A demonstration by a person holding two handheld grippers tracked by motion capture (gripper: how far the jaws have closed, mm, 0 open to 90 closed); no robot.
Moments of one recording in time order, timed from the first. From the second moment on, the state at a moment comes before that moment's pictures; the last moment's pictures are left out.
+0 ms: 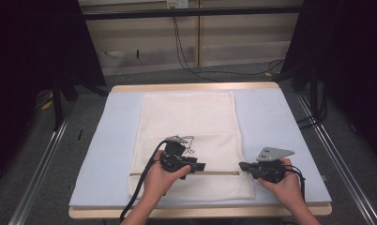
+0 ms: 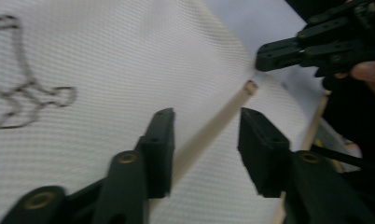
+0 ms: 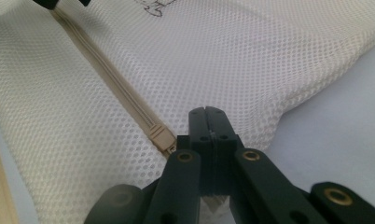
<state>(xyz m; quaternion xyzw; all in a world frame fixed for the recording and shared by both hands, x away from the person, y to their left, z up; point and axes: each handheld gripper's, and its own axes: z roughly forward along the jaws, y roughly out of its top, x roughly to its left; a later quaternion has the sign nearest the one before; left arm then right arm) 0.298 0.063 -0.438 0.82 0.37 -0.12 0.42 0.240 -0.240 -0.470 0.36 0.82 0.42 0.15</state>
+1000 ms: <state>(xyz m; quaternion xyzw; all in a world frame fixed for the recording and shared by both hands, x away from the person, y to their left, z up) 0.302 -0.038 -0.486 0.80 0.41 -0.21 0.37 0.233 -0.241 -0.484 0.36 0.83 0.39 0.14</state>
